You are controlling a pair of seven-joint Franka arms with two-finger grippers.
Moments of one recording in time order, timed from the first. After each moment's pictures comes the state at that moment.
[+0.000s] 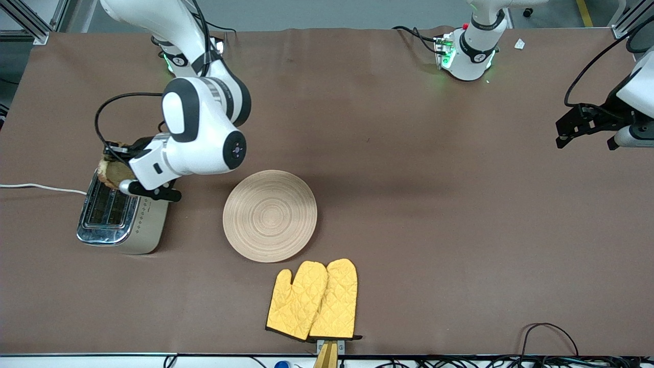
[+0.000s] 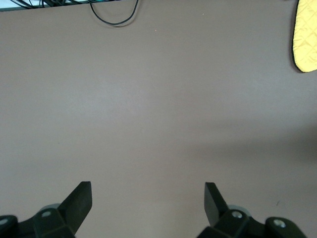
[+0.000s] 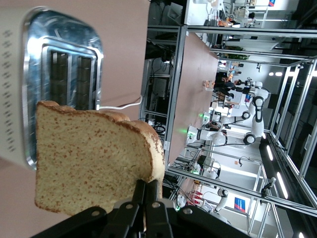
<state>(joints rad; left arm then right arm) -0.03 0.01 -0.08 -1.53 0.04 1.64 -0.02 0.53 0.42 -0.06 -1.51 -0.93 1.17 0.44</state>
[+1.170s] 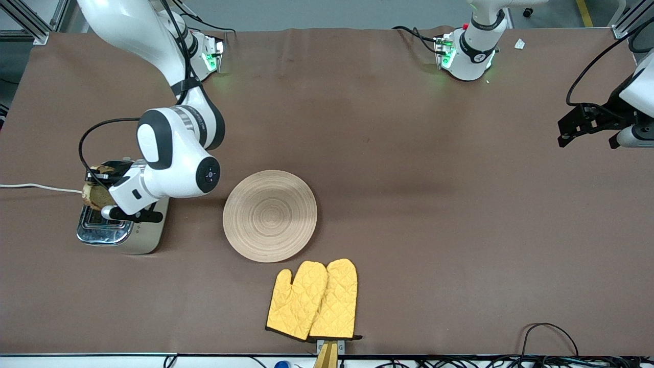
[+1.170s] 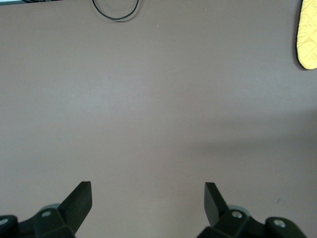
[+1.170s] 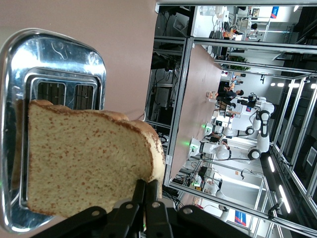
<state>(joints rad) -0.03 0.01 -0.07 -1.53 0.04 1.63 -0.02 0.42 0.45 -0.06 -1.59 -0.97 1.36 0.44</state>
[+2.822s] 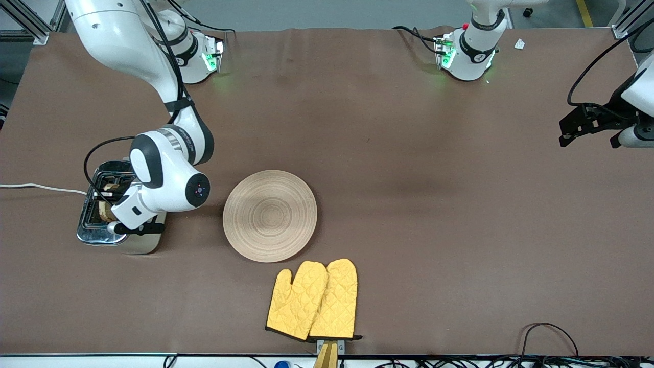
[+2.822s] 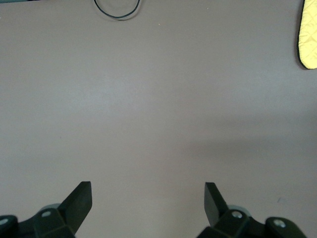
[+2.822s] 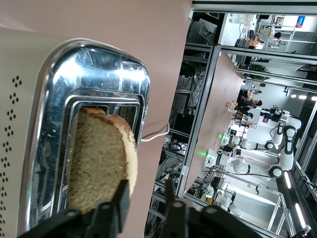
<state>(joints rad) -0.02 0.01 -0.07 -1.53 0.04 1.62 -0.02 0.35 0.51 -0.06 -1.64 -0.94 1.52 0.44</state>
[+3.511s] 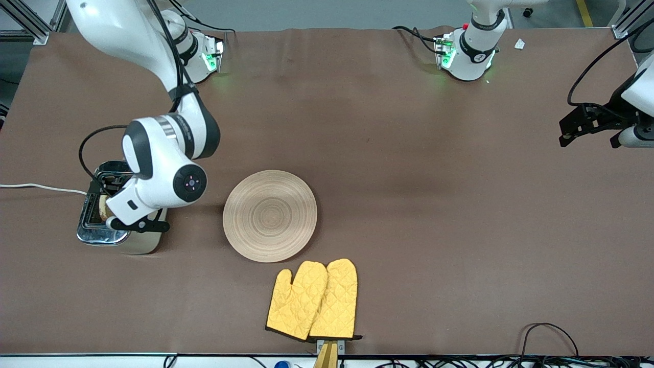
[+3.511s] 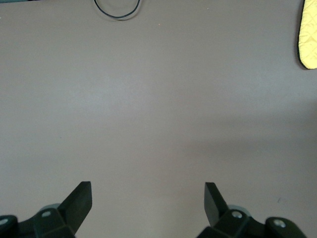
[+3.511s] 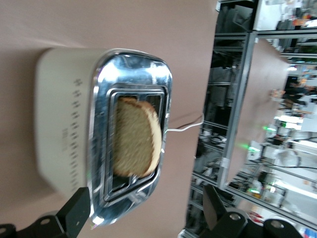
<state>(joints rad) -0.02 0.01 -0.07 -1.53 0.04 1.62 -0.02 0.39 0.47 -0.04 -1.49 -0.71 1.45 0.44</state>
